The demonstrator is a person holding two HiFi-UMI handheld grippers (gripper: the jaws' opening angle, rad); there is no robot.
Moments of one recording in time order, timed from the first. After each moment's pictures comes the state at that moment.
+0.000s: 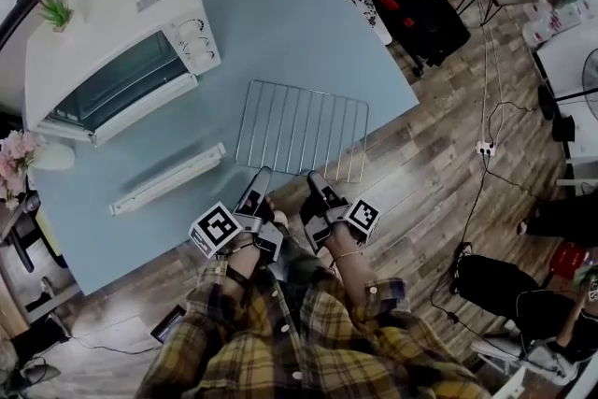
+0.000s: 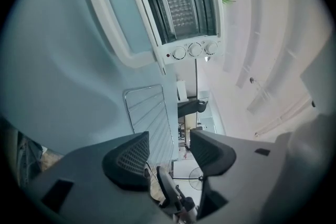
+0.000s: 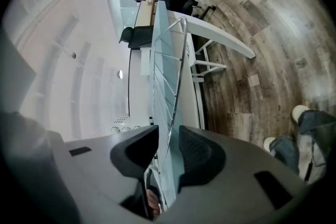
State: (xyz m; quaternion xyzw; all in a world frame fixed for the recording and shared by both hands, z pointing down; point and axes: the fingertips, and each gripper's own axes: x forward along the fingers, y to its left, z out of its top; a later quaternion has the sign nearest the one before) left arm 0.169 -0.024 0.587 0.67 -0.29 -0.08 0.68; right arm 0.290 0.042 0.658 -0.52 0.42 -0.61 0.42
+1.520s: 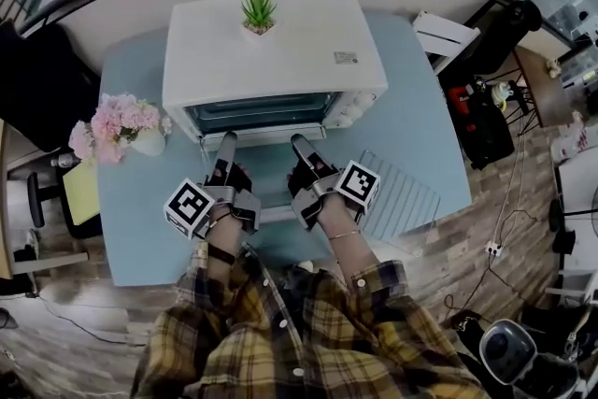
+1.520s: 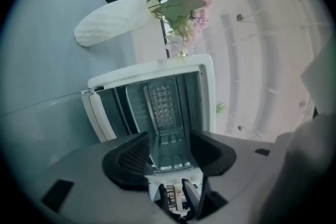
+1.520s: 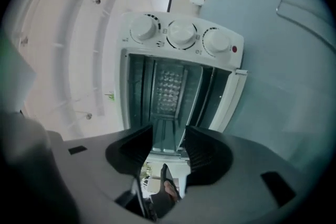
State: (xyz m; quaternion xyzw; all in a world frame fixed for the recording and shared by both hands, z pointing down) left arm -0.119 -0.256 0.469 0.65 -0.41 -0.33 0.55; right arm 0.037 -0.246 0.494 -0.40 0.64 -0.58 0.30
